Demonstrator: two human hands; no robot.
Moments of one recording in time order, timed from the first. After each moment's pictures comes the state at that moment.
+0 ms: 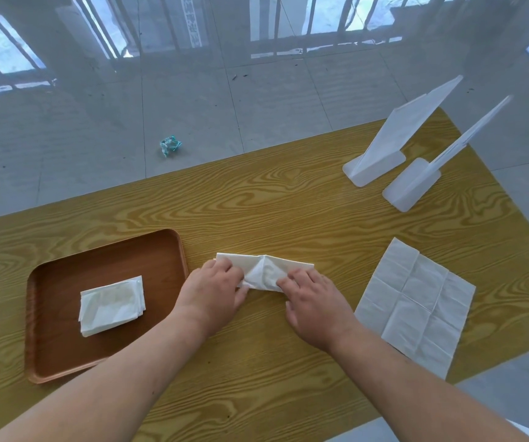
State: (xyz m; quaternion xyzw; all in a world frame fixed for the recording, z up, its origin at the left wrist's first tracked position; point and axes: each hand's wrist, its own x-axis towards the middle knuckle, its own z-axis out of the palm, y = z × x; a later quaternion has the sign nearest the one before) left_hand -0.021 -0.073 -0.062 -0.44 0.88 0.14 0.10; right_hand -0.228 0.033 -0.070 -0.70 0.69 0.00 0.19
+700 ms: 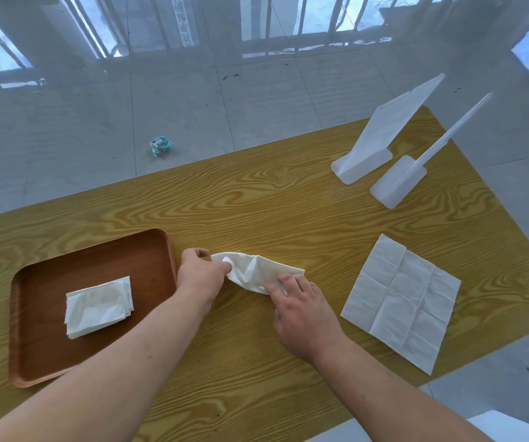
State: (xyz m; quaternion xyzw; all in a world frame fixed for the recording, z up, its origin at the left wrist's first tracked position) left_hand -0.048 -0.091 -0.067 -0.74 0.41 0.51 -0.13; right_hand -0.213 0.052 -0.070 -0.68 0.71 0.02 0.20
